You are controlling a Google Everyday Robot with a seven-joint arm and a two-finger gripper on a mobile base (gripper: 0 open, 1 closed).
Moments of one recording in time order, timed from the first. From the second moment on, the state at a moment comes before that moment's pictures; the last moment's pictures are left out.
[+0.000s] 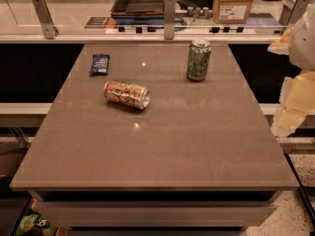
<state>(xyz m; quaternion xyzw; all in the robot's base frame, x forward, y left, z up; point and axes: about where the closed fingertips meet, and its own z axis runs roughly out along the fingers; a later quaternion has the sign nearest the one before) 0.438 -0.215 0.982 -0.60 0.78 -0.04 0.17</state>
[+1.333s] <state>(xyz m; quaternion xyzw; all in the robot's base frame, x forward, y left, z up) 0.467 -0.165 1.005 -0.58 0.79 0.00 0.22</state>
